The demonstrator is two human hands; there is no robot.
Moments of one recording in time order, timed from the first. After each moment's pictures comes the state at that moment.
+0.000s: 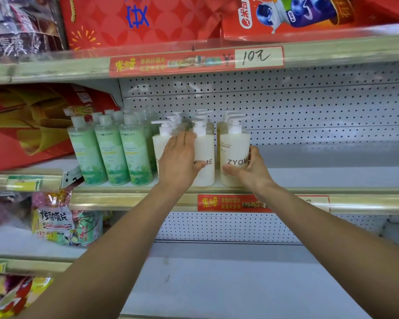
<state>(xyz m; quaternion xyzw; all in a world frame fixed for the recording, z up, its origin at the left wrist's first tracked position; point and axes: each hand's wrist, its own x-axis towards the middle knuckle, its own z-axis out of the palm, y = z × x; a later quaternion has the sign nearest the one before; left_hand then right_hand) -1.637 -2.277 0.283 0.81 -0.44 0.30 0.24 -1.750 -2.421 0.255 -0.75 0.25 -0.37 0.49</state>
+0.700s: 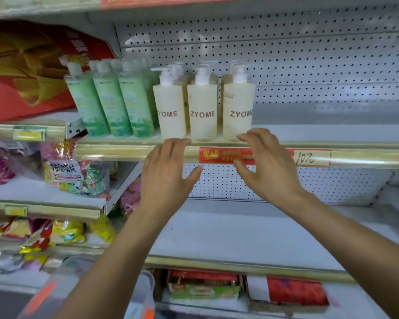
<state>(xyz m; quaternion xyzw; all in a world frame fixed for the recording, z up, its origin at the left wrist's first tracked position) -1.716 -2.187 0.209 0.83 -0.41 0.27 0.27 -1.841 -2.357 0.218 -0.91 0.17 -0.37 0.04</state>
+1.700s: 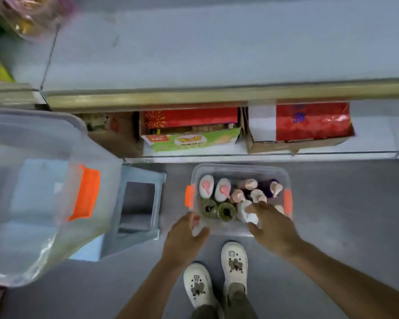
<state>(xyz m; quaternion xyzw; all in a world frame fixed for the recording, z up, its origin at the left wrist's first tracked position) -1.849 -2.087 -0.362 0.85 -0.19 -0.45 0.20 -1.987 -2.263 -0.363 -0.88 0.32 0.23 0.27</state>
